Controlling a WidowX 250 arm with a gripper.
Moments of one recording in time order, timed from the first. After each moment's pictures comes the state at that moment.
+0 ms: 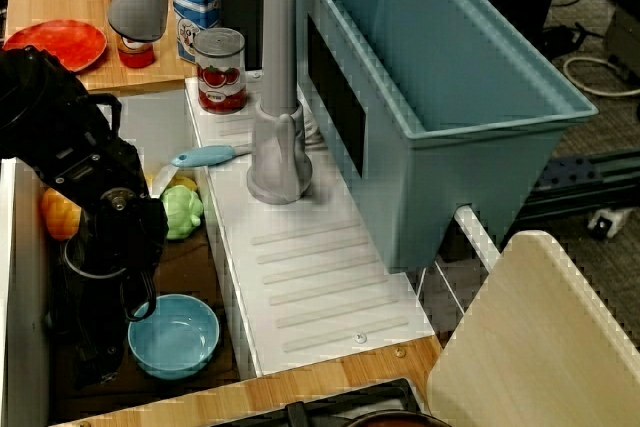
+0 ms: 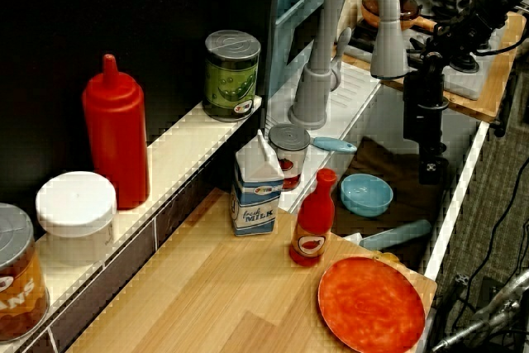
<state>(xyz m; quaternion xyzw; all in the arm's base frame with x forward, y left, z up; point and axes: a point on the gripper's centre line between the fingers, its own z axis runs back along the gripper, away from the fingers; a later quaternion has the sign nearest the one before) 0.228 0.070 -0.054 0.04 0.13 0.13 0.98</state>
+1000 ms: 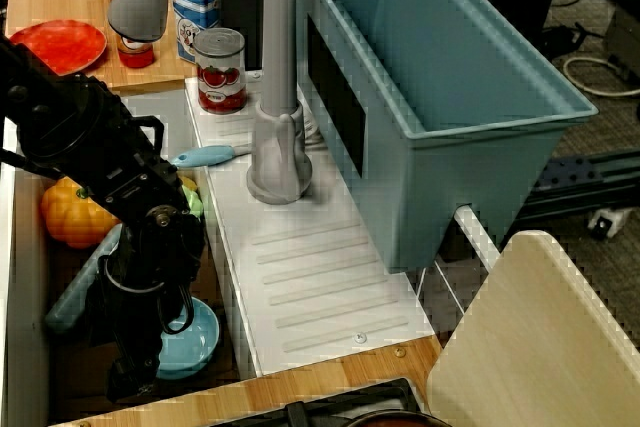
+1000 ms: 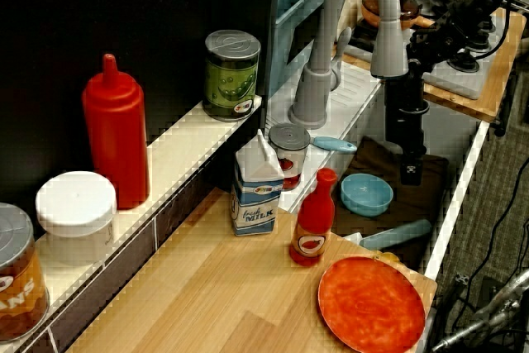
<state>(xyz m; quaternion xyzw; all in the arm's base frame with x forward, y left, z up) 0.249 0.065 -0.072 0.02 0.13 0.12 0.98</state>
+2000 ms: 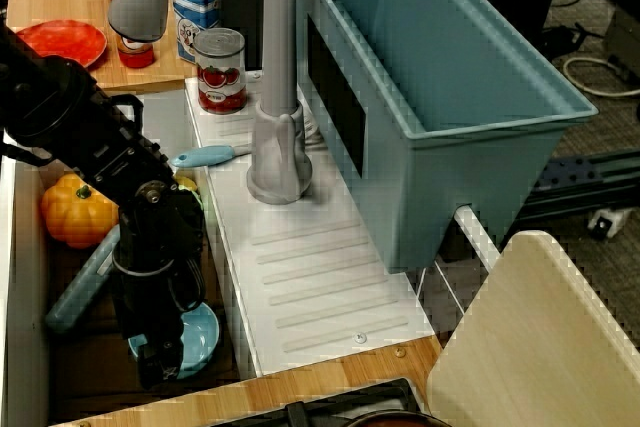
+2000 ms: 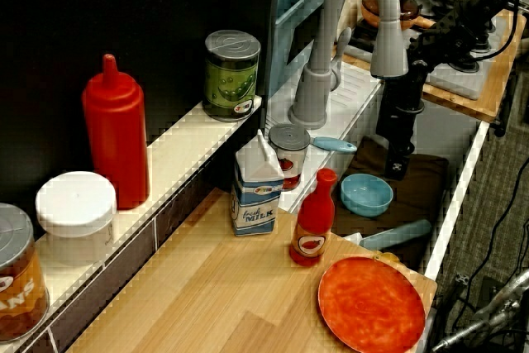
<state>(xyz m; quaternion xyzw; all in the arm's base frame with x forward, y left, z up) 0.273 0.068 -0.069 -0.01 0.04 0.11 0.99</state>
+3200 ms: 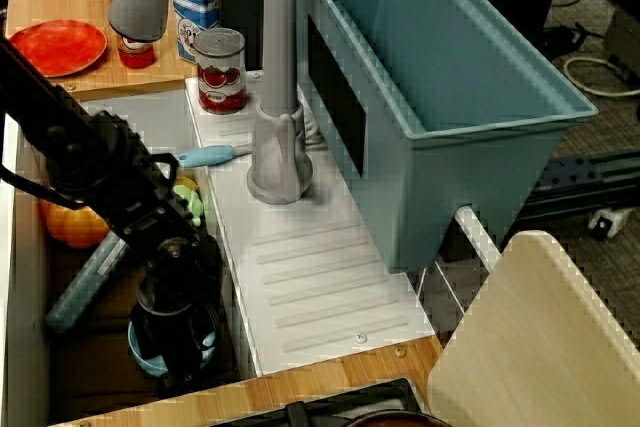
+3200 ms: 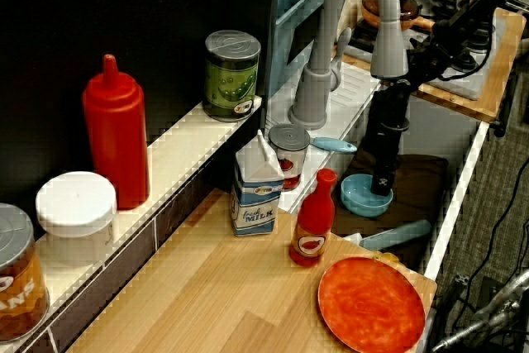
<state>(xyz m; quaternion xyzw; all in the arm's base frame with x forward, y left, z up) 0.283 0.067 -0.107 0.02 0.04 0.11 0.99</state>
